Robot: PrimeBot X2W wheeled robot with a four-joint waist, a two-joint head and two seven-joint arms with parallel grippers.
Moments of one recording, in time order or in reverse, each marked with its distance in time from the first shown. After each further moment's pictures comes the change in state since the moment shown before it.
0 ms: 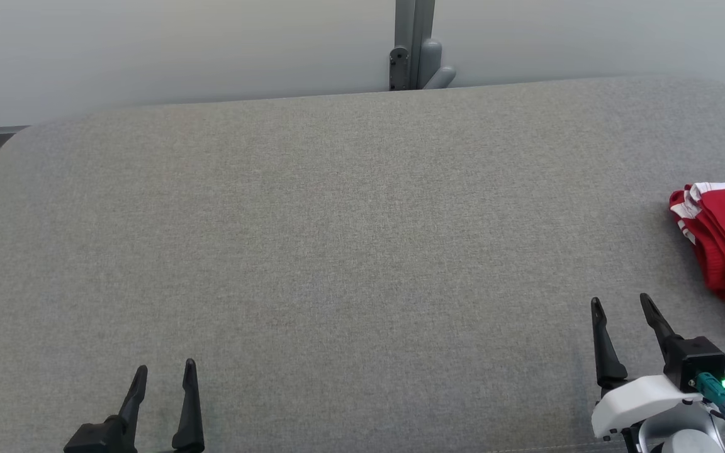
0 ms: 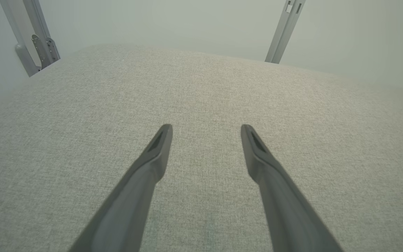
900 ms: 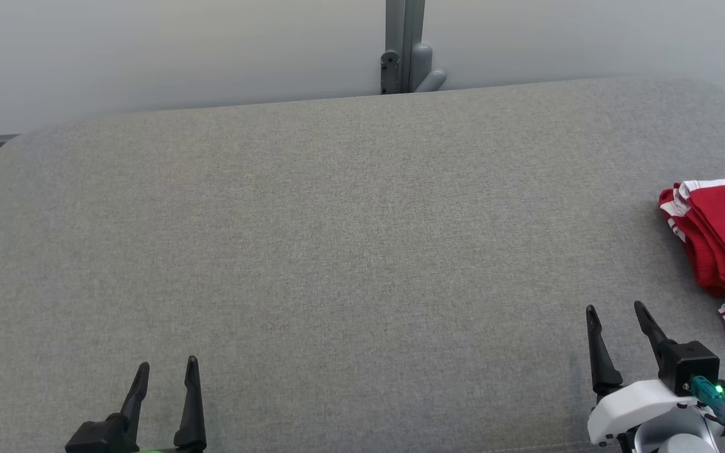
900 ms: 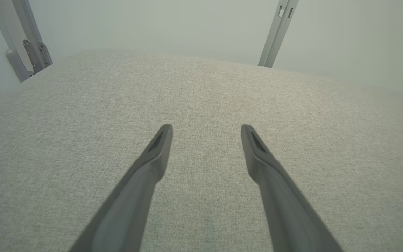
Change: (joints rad) left arm -0.002 0.000 -0.006 -0.009 -0.003 -0.001 0.000; right arm 0.000 0.000 0.011 0.032 0.012 0.000 -0.001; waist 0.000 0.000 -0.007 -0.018
